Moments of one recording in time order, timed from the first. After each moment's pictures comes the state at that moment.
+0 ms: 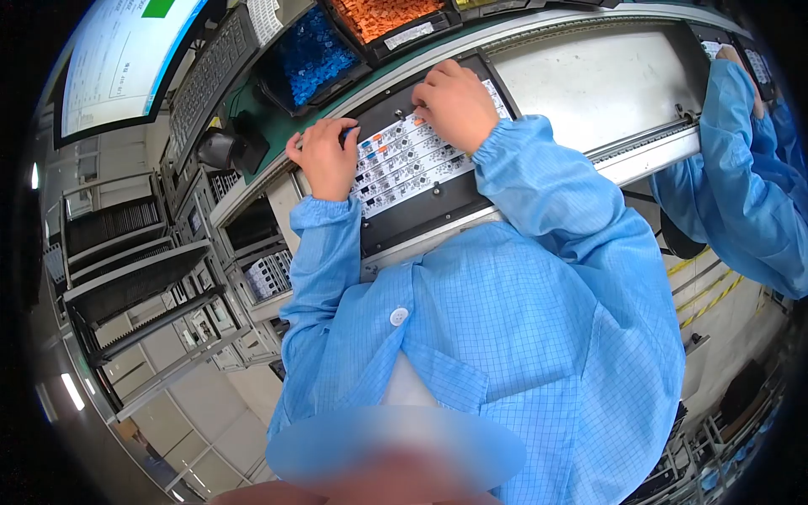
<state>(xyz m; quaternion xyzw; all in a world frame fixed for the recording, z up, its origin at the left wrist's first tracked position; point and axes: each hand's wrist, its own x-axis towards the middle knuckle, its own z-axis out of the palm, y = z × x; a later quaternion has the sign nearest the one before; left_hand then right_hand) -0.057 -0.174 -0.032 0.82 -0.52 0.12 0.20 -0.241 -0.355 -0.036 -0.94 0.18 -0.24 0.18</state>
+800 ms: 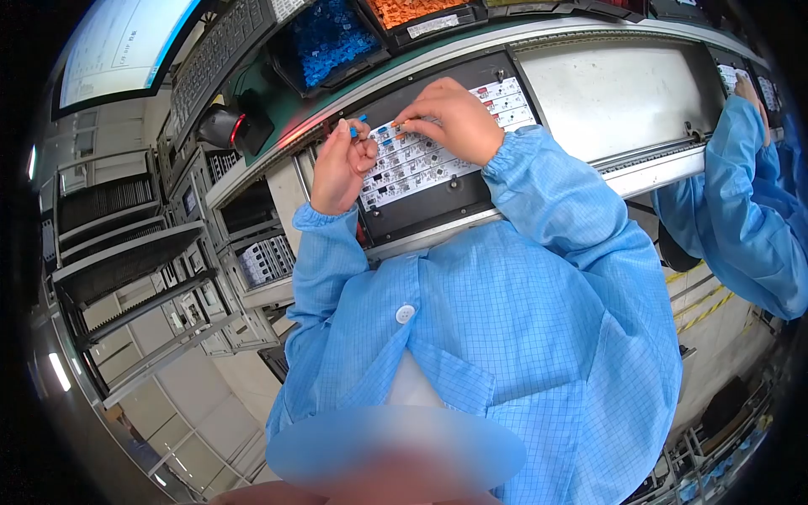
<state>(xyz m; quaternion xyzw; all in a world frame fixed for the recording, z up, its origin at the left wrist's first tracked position) -0.069 -0.147 -0.026 0.48 -0.13 -0.53 0.69 -0.234 -0.334 -0.040 -0.88 0.09 -0.24 0.40</state>
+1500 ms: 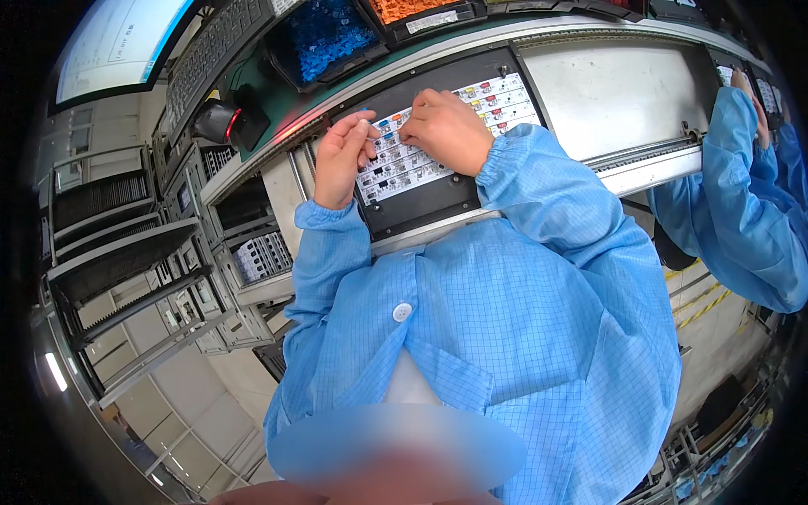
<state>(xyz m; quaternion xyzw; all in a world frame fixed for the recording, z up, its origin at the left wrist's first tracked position) -0.079 -0.153 -0.031 0.61 -0.21 -0.43 0.63 -0.235 -0.318 -0.044 -0.94 0.02 -0.25 0.24</state>
